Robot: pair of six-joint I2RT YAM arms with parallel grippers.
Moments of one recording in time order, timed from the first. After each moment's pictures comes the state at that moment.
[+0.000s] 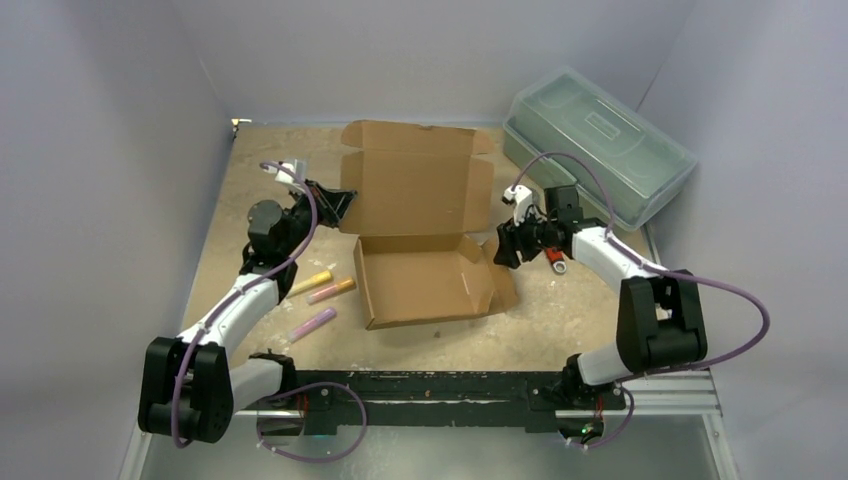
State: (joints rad) left arm -0.14 1.14 0.55 0.61 0.43 -0.47; right arm 0.15 1.45 0.85 -0.35 -0.57 -0.34
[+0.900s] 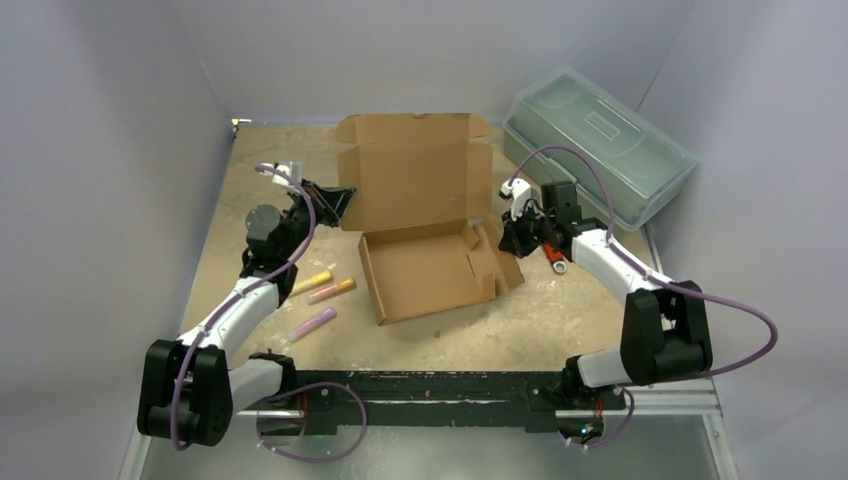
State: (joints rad) left arm -0.15 1.12 0.53 0.69 0.42 -0.50; right arm 0.20 1.41 0.86 -0.32 -0.50 -0.30
